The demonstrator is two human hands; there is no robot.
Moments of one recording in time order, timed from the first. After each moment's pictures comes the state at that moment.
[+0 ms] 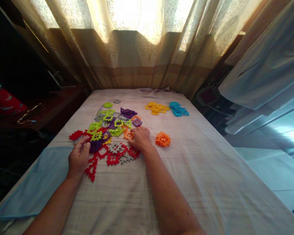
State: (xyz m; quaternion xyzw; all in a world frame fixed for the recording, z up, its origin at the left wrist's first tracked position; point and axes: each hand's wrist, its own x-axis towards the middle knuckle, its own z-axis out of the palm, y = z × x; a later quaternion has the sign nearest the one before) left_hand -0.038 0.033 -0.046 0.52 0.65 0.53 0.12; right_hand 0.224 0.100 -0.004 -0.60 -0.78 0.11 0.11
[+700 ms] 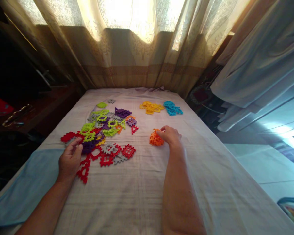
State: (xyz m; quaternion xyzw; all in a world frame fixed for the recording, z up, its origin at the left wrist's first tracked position) left_hand -0.041 0.033 -0.048 0.52 0.66 0.53 0.11; right_hand 0.356 0.101 0.017 -0.82 -0.54 0.16 0.06
